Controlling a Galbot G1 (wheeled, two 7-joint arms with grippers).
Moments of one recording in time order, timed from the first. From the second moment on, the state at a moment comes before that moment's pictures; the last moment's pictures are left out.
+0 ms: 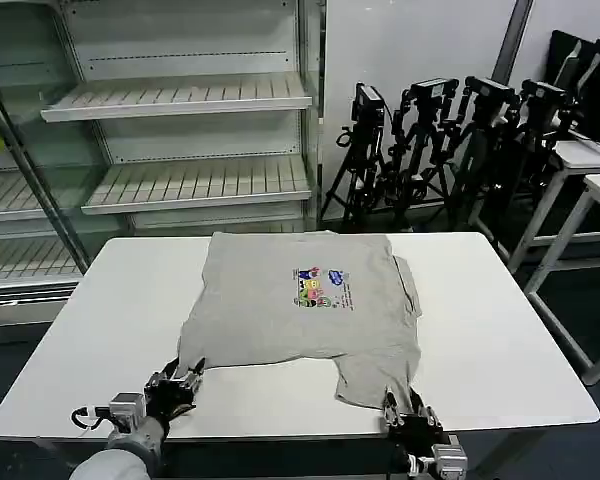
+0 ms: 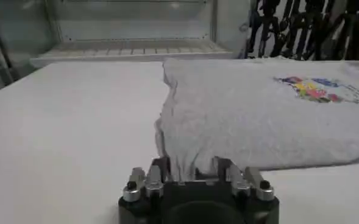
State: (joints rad) left arm 1.46 -1.16 -0.51 -2.09 -0.47 0.56 -0.20; right arm -1.66 1.43 0.35 2.25 0.18 -0.47 0.27
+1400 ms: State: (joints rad) left arm 1.71 -1.13 -0.60 -2.48 -0.43 0.56 -0.18; right arm -1.74 1.25 0.50 2.52 0.29 -0.38 0.28
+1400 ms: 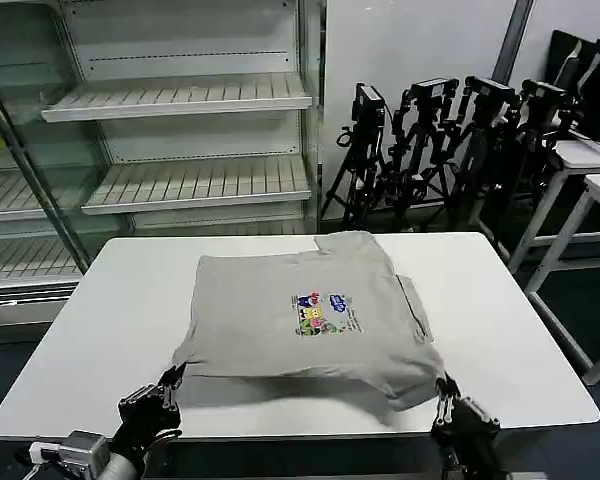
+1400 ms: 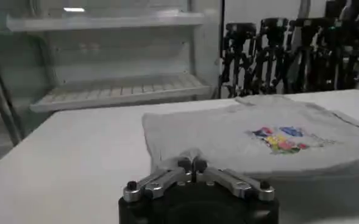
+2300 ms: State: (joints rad) left arm 1.28 -1.04 -0.43 -2.10 -0.44 0.57 -0.15; right arm -1.13 1.17 0.34 2.06 0.43 -0.50 0.28
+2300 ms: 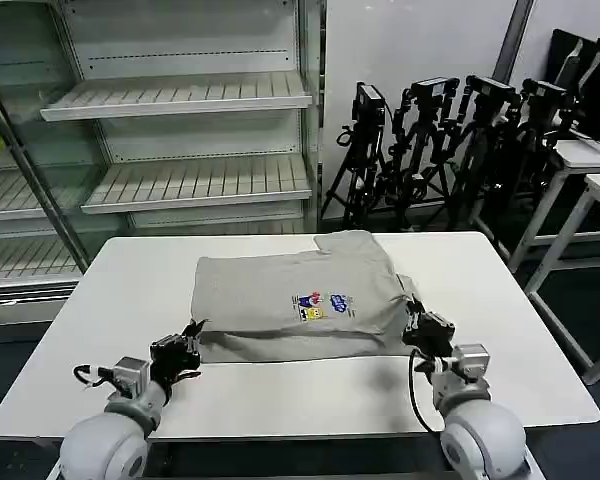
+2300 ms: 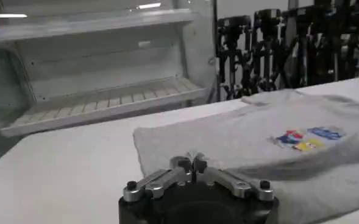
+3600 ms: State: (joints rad) left arm 1.28 -1.09 -0.41 -1.98 -0.48 0.55 -0.17; right arm -1.20 1.21 0.40 1.93 0.39 -0.54 0.24
